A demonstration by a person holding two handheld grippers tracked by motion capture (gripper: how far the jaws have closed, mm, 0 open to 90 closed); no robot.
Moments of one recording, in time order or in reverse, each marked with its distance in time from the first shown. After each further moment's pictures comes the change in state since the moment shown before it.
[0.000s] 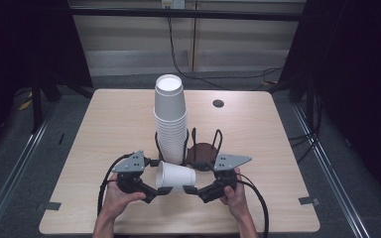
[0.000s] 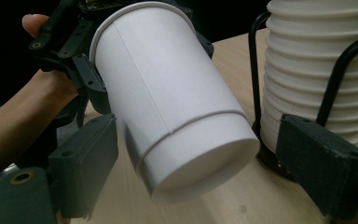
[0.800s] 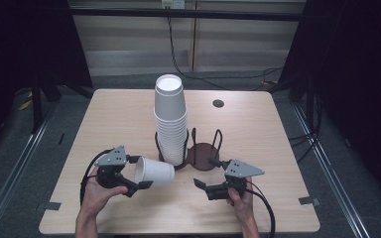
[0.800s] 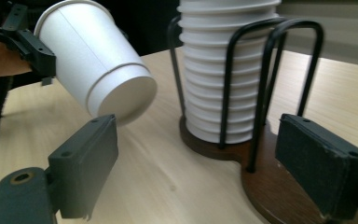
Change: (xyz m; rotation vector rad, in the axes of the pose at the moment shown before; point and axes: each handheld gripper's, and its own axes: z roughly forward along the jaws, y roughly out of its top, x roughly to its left) left arm 0.023 -0.012 -0.045 0.116 0.109 -0.064; right arm -0.003 -0.028 -0.019 -0.098 -0.292 -0.029
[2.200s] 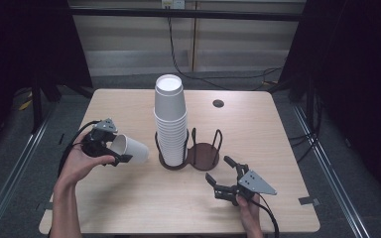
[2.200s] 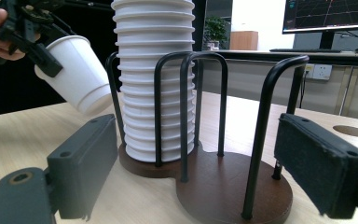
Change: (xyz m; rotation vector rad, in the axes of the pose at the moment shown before) left arm 0.077 0.033 -0.029 0.353 0.202 -0.104; right arm -0.005 -0.036 -0.018 -0.255 -0.237 -0.031
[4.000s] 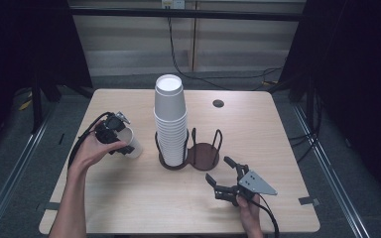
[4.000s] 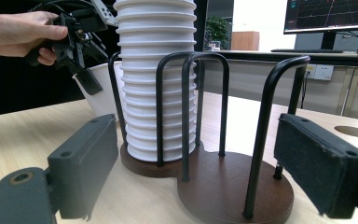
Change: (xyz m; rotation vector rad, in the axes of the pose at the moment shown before) left arm 0.028 0.021 0.046 0.225 0.140 -0.045; right arm 0.000 0.000 -0.001 0.000 0.004 0.001
